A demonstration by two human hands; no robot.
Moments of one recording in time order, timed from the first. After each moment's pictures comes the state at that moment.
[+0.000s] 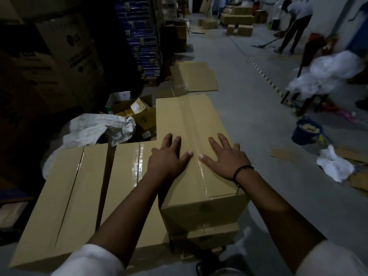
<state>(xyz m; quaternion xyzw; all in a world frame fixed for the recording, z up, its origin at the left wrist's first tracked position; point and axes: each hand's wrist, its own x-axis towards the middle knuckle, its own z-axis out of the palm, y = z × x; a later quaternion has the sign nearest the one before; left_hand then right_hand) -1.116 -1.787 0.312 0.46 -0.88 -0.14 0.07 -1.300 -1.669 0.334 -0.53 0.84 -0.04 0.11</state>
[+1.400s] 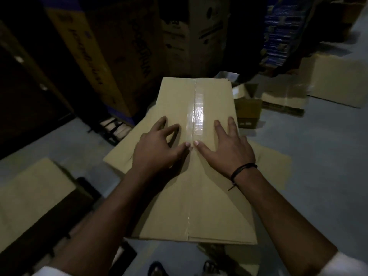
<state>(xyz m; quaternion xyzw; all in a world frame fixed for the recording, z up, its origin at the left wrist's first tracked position) -1.012 -1.722 0.383 0.73 -0.65 -0.06 0.20 -1.219 -1.753 0.372 -0.74 0.64 -0.14 0.13</state>
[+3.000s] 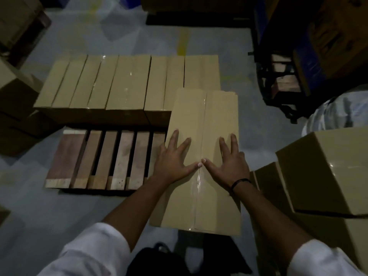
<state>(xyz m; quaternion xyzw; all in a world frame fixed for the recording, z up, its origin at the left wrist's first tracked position) -0.552 -1.368 0.108 0.94 -0.25 -0.19 0.17 -0.651 -1.553 0.109 -0.93 0.27 0.10 0.25</state>
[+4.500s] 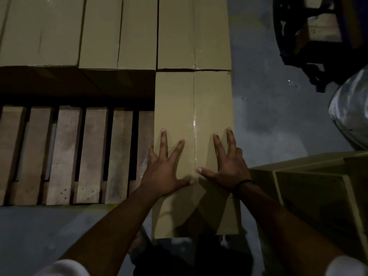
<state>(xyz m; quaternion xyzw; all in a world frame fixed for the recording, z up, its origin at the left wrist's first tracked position) -0.462 -1.434 -0.240 0.90 -0.27 -0.32 0.12 -0.550 -1.644 -0.243 -0.94 0.20 0.21 0.20</state>
